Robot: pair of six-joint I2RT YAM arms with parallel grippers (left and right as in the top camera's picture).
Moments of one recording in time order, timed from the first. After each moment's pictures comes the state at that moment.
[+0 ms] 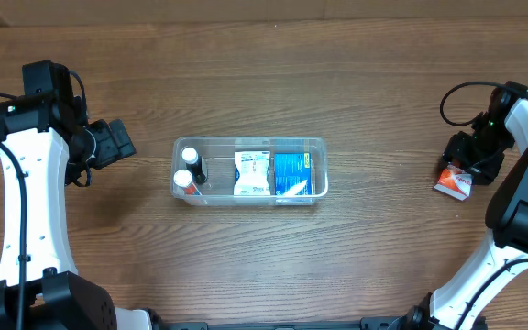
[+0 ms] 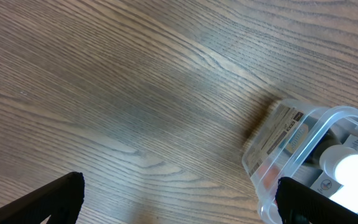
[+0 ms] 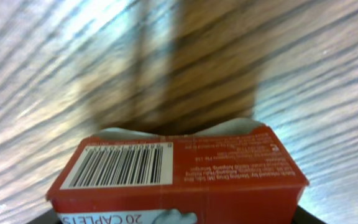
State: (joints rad) left arm 0.24 1.60 1.51 -1.28 0.00 -0.25; right arm -0.41 2.14 1.56 -1.14 -0.04 0.16
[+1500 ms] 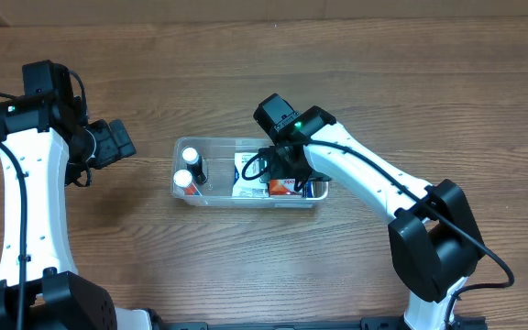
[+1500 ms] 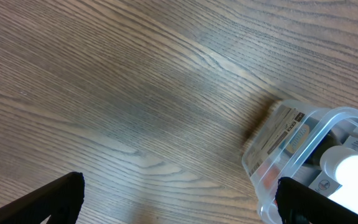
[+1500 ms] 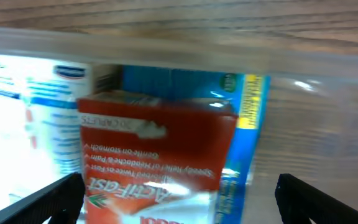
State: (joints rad) left arm 0.24 1.60 1.51 -1.28 0.00 -0.25; right arm 0.64 1.96 1.52 -1.03 0.07 0.62
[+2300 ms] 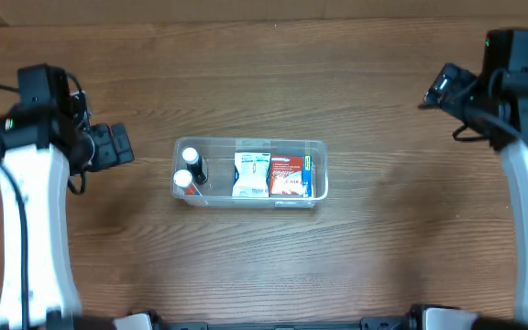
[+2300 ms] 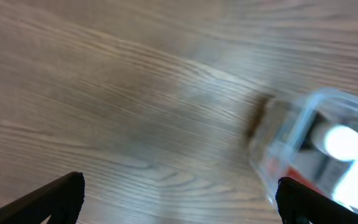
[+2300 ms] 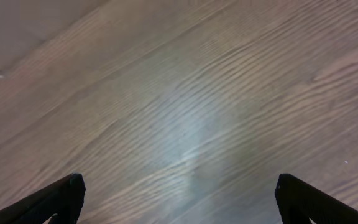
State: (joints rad) left arm 0.22 1.47 1.45 -1.22 -0.02 -0.10; right arm -0.07 1.45 1.57 -1.08 0.14 0.46
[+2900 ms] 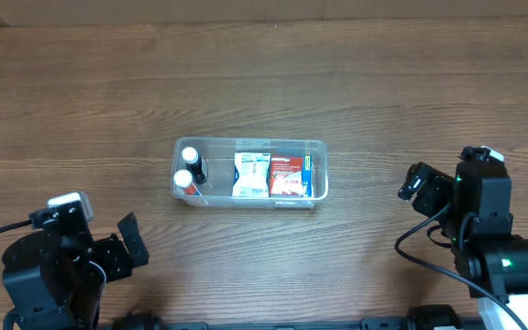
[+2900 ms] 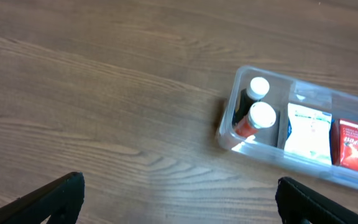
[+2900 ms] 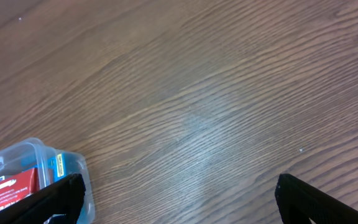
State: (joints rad) left arm 0.22 0.59 1.08 -1.22 0.04 -0.10; right arm 0.05 0.84 0.87 -0.88 0.14 0.49
